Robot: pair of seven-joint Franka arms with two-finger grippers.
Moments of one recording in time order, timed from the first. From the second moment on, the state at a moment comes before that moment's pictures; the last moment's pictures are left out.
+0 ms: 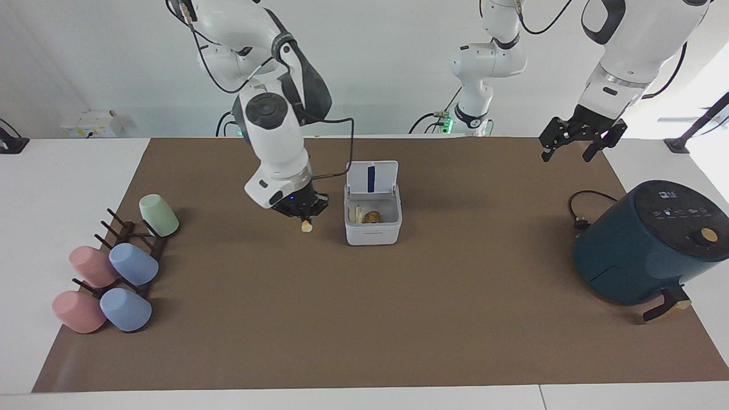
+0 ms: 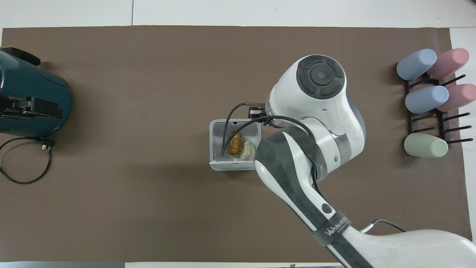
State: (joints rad) left arm -0.03 -0.06 -0.04 -1.66 -0.03 1.64 0.00; right arm 0.28 0.28 0.24 -1.68 0.03 1.99 0.68
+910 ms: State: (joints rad) left arm -0.03 -0.06 -0.05 -1.66 -0.03 1.62 0.00; right arm 0.39 0.28 0.25 -1.82 0.04 2.22 0.84
